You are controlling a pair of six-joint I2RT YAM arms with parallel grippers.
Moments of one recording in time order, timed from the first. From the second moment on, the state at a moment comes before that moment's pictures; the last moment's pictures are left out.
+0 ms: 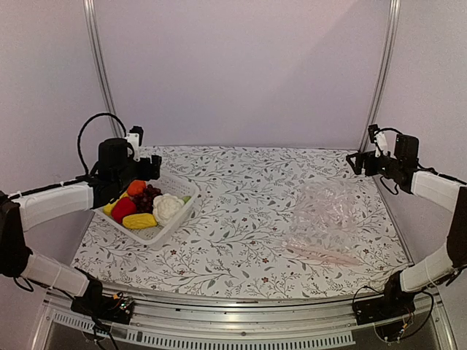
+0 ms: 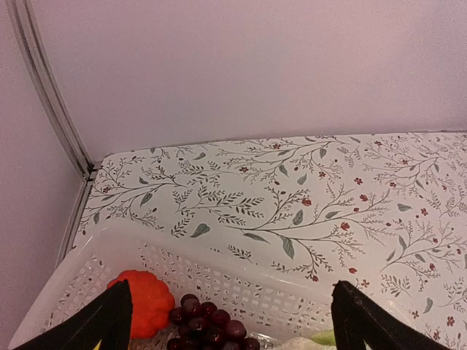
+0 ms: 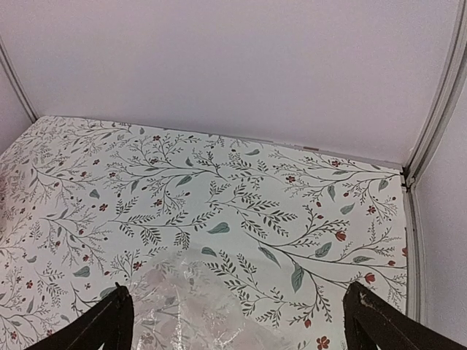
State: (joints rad) left arm -0.36 1.29 0.77 0.18 -0.27 -0.05; right arm -0.09 1.37 0.85 0.11 -0.42 -0.10
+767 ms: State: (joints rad) left arm -0.50 1.60 1.24 -0.35 -0.28 -0.46; right arm -0.09 1.27 0.86 0.02 -0.74 -0.19
